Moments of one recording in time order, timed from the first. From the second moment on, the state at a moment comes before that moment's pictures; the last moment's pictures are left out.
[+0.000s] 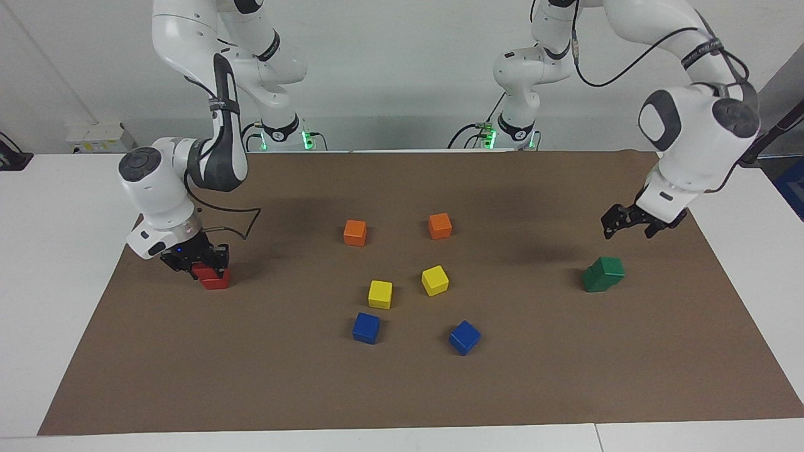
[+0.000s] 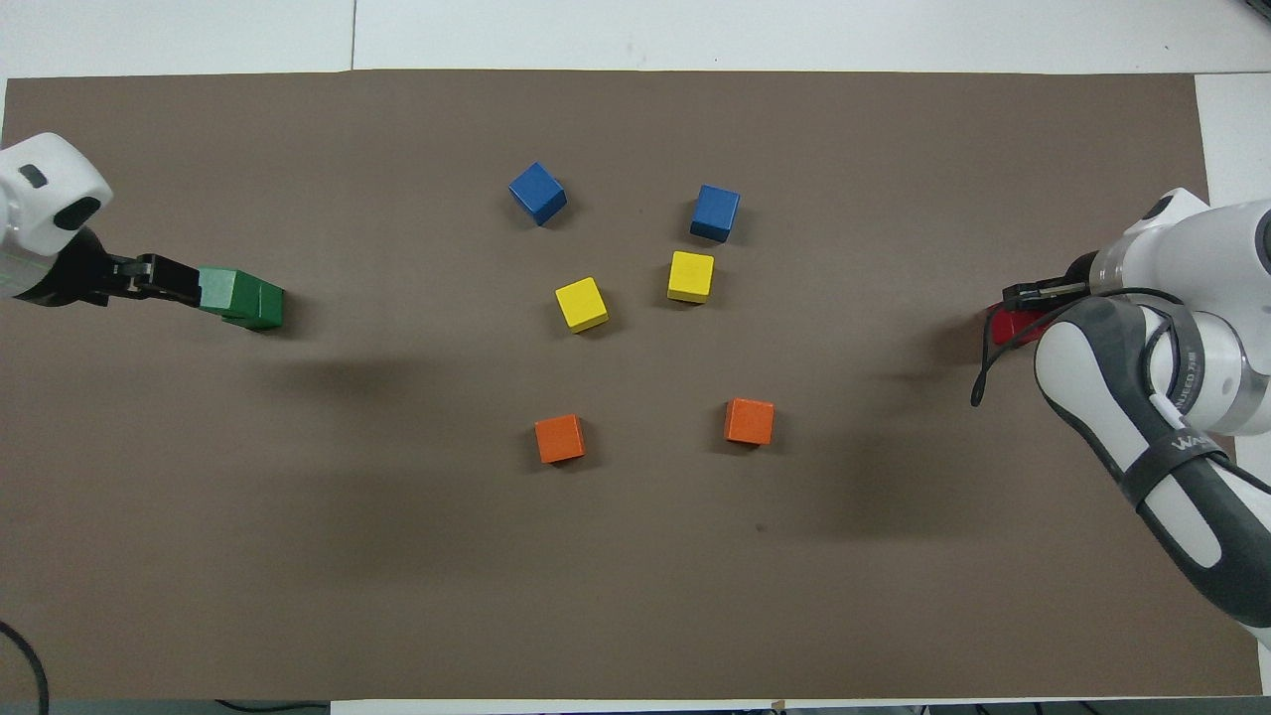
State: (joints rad) left arm 0.12 0.09 -0.10 -1.75 0.04 1.85 0.11; right arm 0.01 0.22 -0.13 -2.06 0.02 2.38 -0.18
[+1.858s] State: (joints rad) left arm 0.06 -0.01 -0.08 -1.69 0.00 1.66 -0.01; right arm 0.04 -0.07 -0.12 -1.71 0.02 1.64 -0.18
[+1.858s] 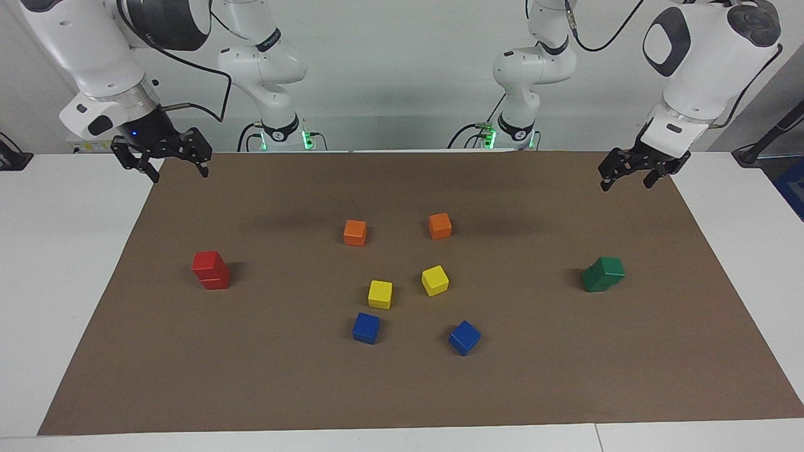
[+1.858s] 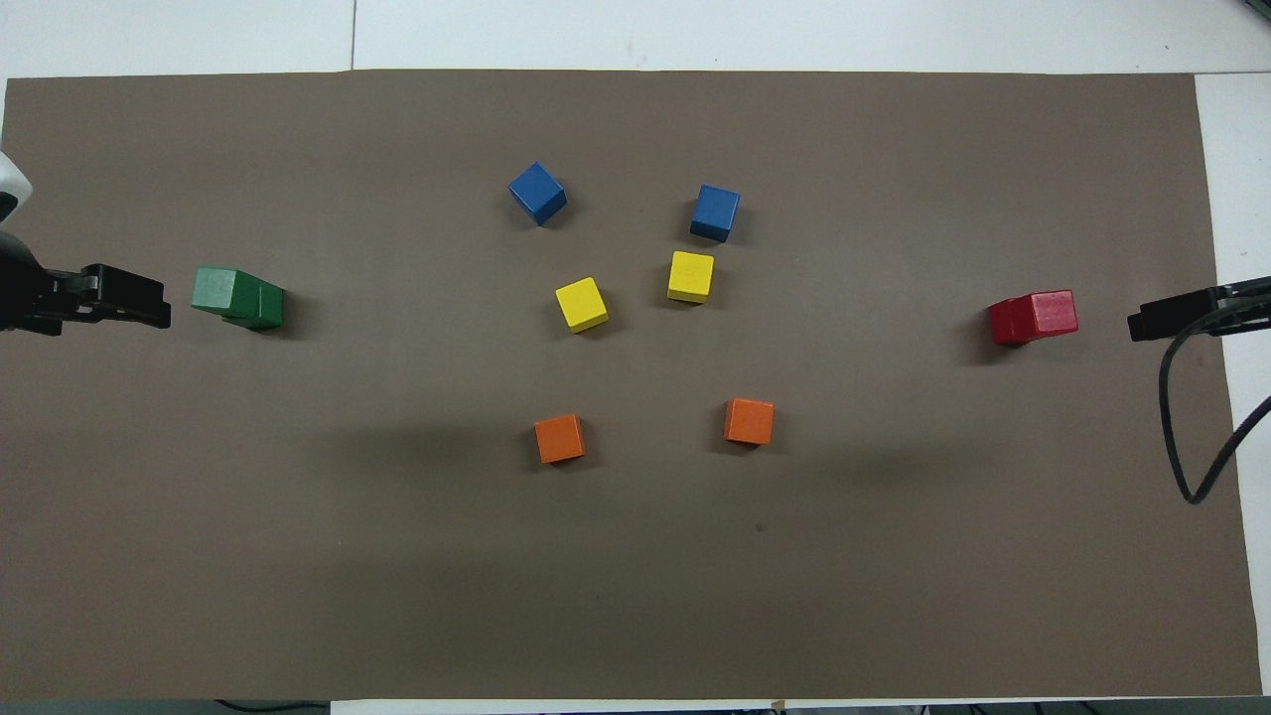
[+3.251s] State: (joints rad) left arm 0.06 -0.02 -0.09 -1.65 0.00 1.65 -0.01; right arm 0.05 -0.06 -0.12 -1.67 -0.02 1.58 -0.18
